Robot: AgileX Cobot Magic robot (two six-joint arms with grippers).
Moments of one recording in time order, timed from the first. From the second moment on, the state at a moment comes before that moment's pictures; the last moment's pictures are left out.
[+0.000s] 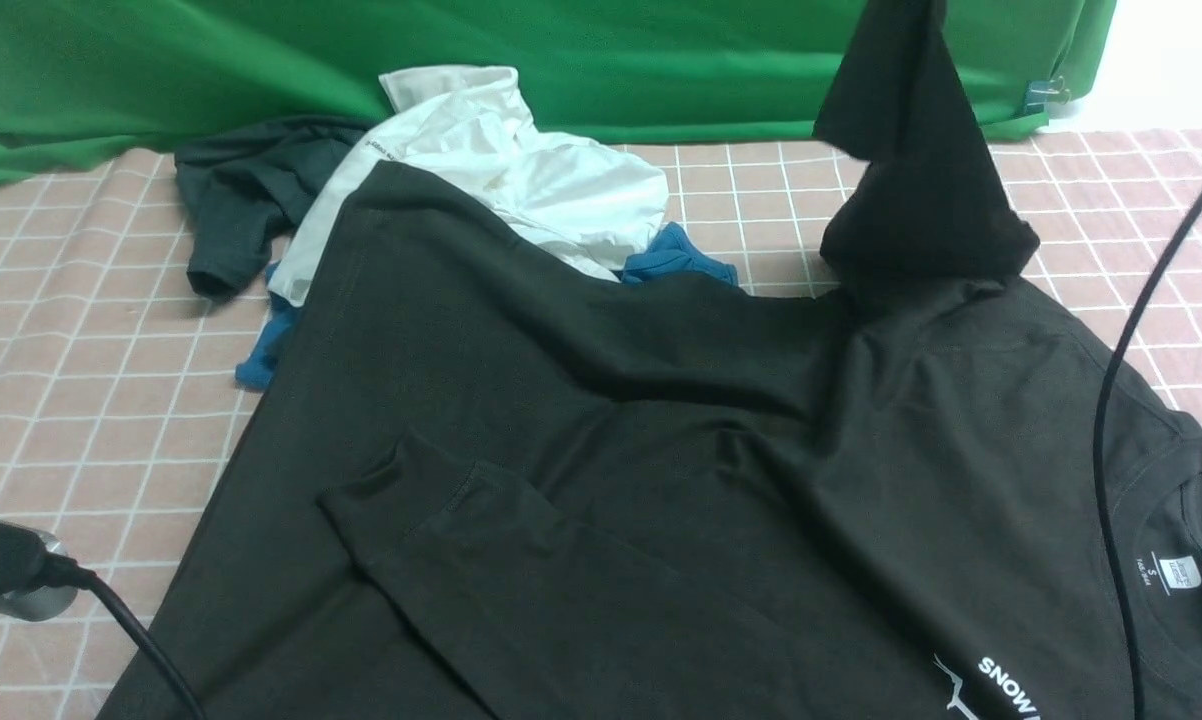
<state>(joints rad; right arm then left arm) 0.20 2.05 -2.32 0.27 1.21 -0.29 -0.07 0.74 -0.58 -0.11 1.21 0.22</state>
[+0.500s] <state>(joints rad) 0.58 1.61 -1.20 0.29 0.72 -0.46 -0.07 0.74 -0.58 -0.11 1.21 0.22</state>
